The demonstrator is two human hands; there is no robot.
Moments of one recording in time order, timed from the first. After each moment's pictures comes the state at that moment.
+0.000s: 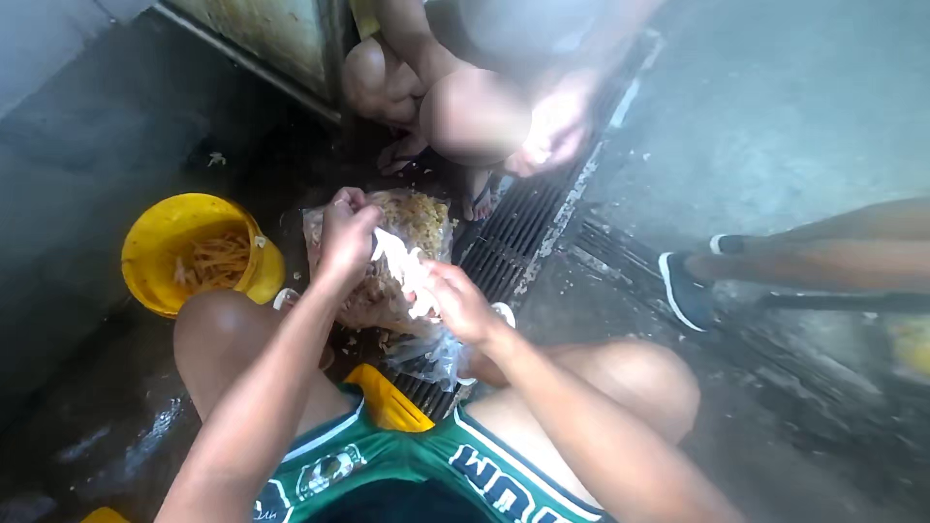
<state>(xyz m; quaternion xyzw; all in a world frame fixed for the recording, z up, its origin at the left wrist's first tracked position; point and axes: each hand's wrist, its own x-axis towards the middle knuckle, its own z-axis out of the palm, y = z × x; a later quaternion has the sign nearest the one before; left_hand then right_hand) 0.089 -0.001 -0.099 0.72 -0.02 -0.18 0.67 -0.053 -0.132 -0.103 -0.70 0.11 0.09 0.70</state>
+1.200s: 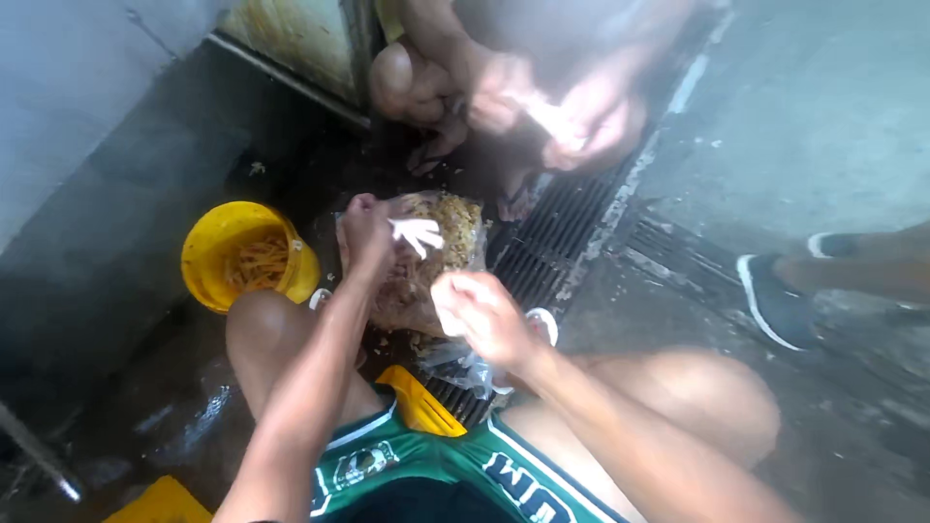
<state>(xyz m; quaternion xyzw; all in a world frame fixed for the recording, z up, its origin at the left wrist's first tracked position) 0.113 0.003 -0.115 0.70 0.12 -0.12 0.69 -0.058 -0.107 -0.087 -0.66 0.01 0.03 0.75</state>
